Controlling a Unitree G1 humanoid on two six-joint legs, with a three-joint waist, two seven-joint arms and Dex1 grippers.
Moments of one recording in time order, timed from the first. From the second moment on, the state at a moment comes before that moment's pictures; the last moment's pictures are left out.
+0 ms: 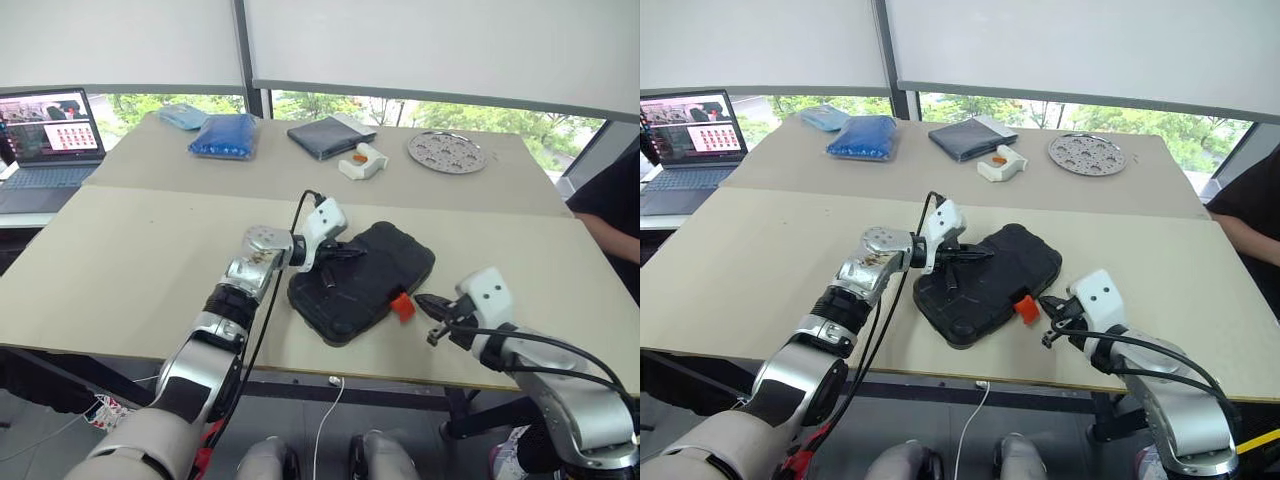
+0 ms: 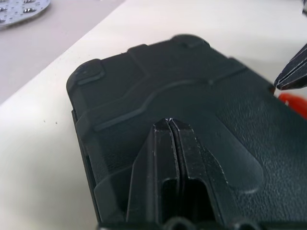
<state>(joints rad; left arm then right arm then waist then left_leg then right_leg) -0.96 0.19 -0.21 0.71 0.00 0.09 -1.08 -0.05 -0.57 -0.09 -0.58 0.33 0.76 0.48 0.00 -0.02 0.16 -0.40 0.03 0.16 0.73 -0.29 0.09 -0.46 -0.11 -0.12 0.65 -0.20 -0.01</state>
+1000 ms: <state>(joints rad) -0.94 0.25 -0.32 0.66 0.07 -0.12 -1.13 -0.03 -0.51 0.02 -0.50 0.26 0.72 0.45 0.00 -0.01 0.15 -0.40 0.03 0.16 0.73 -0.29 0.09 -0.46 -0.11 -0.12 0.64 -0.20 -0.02</state>
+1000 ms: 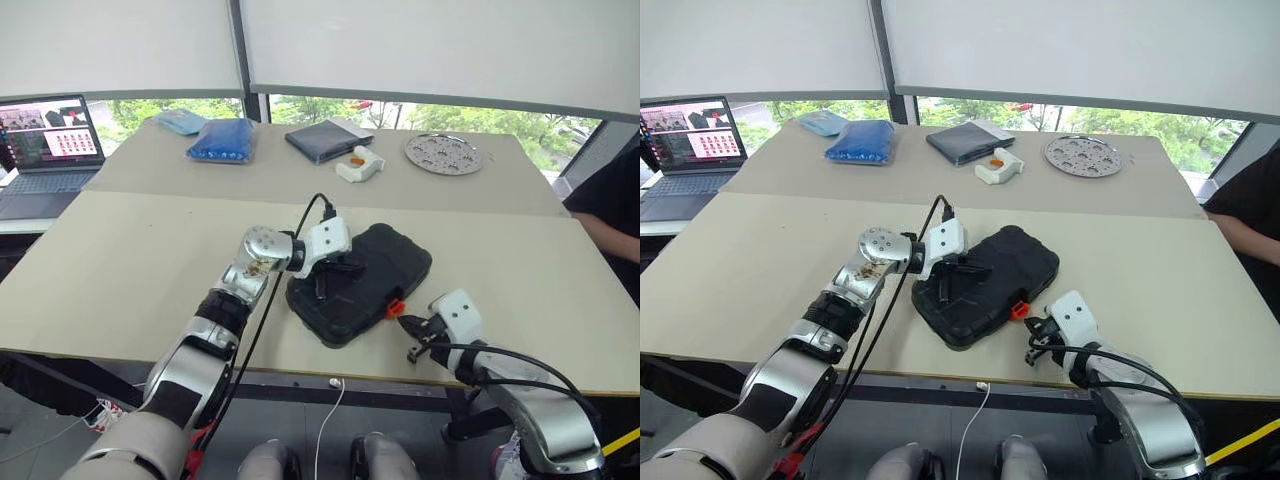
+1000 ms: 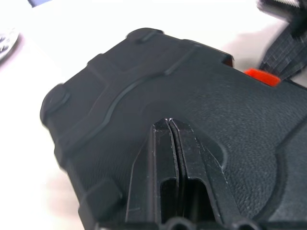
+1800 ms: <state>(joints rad) -0.98 0.22 -0.33 0.76 0.09 -0.22 -1.12 -0.08 -0.54 -0.12 -0.63 0.38 0.86 0.44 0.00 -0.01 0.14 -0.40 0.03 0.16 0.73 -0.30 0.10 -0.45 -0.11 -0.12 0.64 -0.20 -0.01</state>
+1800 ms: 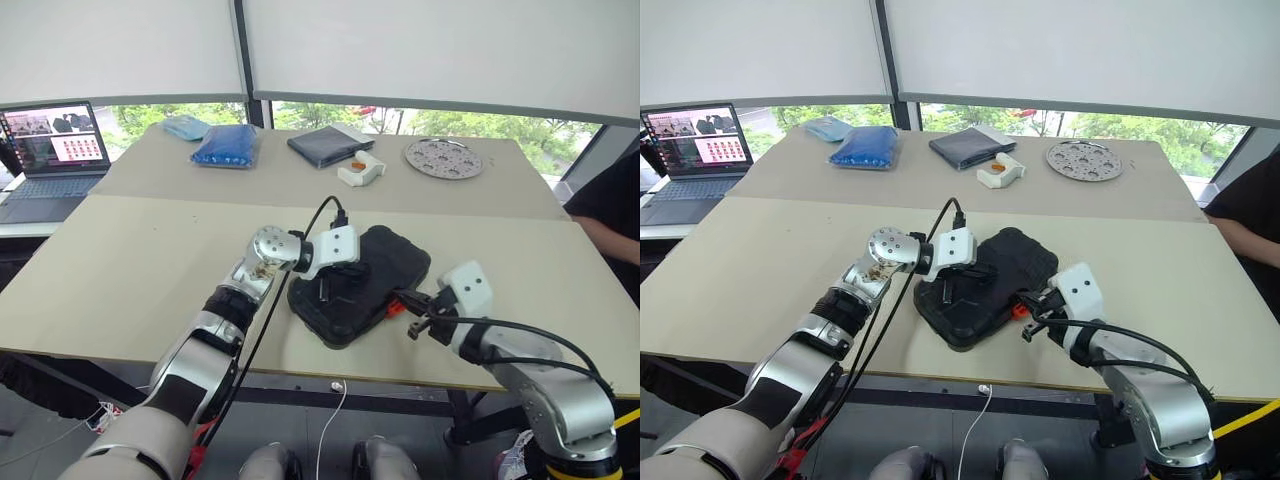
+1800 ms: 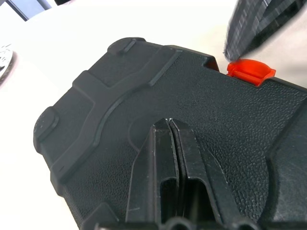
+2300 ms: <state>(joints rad) -0.98 0.24 -0.33 0.78 0.09 -0.21 -1.13 -0.11 -0.51 0.02 -0.55 0.32 0.85 0.41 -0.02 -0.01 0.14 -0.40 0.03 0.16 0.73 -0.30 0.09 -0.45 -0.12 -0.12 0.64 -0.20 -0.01</state>
